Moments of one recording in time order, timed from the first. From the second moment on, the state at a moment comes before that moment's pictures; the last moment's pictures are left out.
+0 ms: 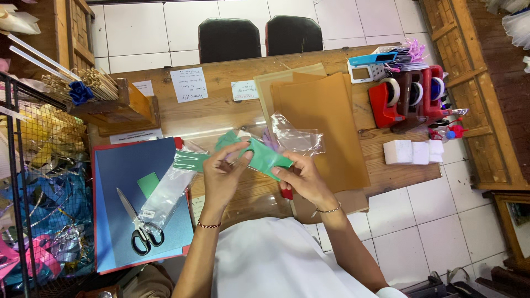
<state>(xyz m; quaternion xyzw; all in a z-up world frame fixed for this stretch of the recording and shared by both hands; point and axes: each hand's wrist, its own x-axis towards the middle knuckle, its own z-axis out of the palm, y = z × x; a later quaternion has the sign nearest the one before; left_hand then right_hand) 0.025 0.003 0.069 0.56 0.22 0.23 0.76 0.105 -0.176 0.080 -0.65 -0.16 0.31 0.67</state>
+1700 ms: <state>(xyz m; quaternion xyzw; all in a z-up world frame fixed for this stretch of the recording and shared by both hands) 0.020 -0.017 0.059 0.63 0.16 0.18 0.74 0.097 -0.171 0.037 -0.63 -0.01 0.25 0.73</state>
